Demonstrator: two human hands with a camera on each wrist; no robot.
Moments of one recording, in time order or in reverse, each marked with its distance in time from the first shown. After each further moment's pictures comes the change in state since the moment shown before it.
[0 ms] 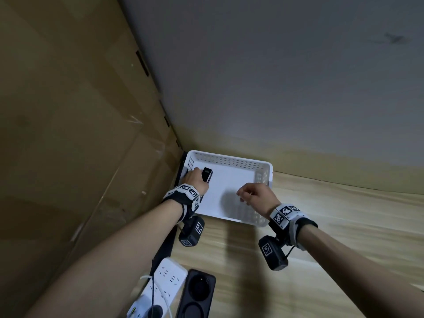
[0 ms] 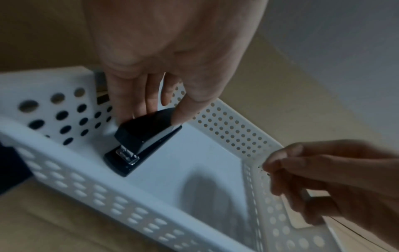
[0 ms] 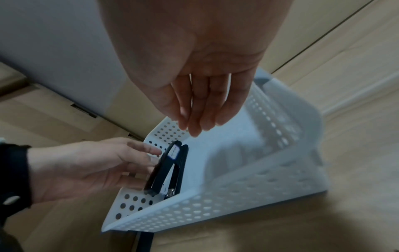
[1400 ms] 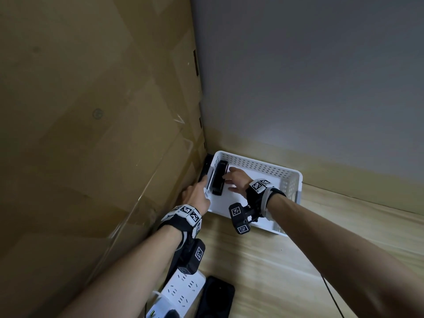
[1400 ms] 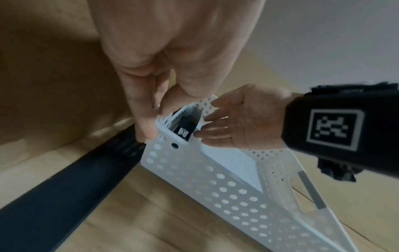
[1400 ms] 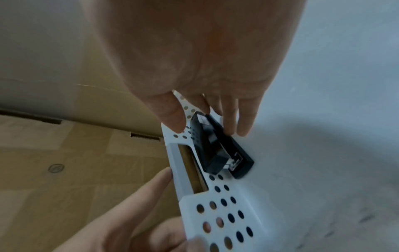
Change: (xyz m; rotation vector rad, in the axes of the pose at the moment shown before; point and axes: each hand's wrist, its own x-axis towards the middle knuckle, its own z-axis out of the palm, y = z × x) left_hand -0.034 -0.070 -0.015 -0.025 0.064 -0.005; right_hand 0.103 -0.092 0.075 0.510 -0.164 0.359
